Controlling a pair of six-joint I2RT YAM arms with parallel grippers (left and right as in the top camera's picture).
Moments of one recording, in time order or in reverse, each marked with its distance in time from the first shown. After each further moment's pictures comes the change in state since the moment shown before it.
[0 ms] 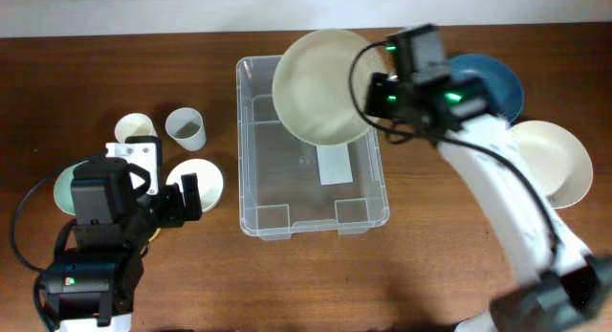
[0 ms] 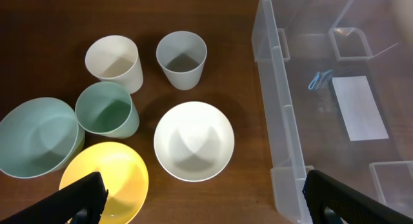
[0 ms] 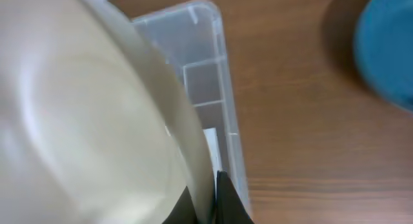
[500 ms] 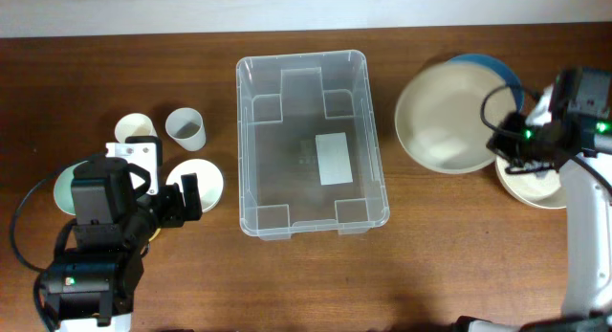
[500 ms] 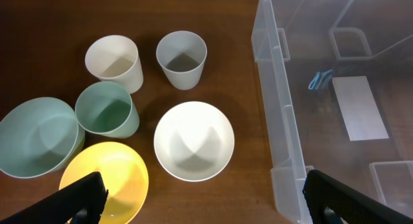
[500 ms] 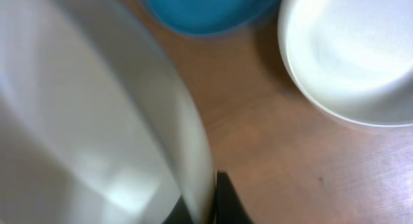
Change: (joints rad) left arm 0.000 0.000 0.000 0.001 0.000 0.000; right arm -0.618 -0.238 -0.235 -0.204 -0.229 -0.174
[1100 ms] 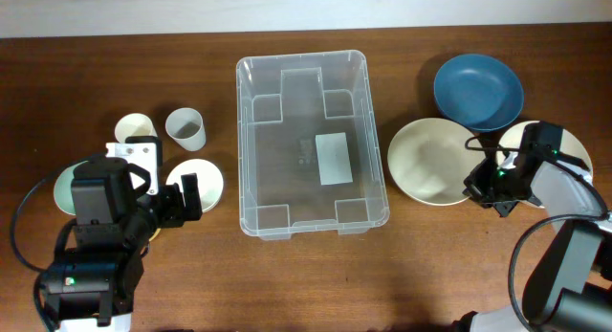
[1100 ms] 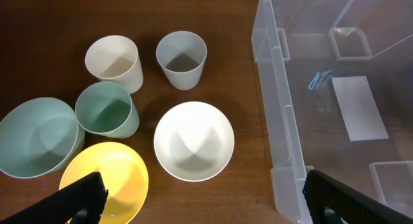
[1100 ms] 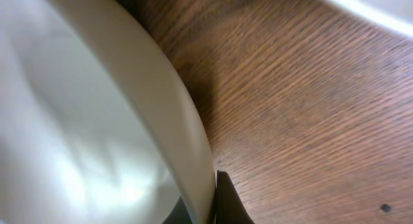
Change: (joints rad) left arm 0.000 0.000 0.000 0.000 0.000 0.000; right arm -0.123 0.221 -0.423 0.345 -0.146 0.098
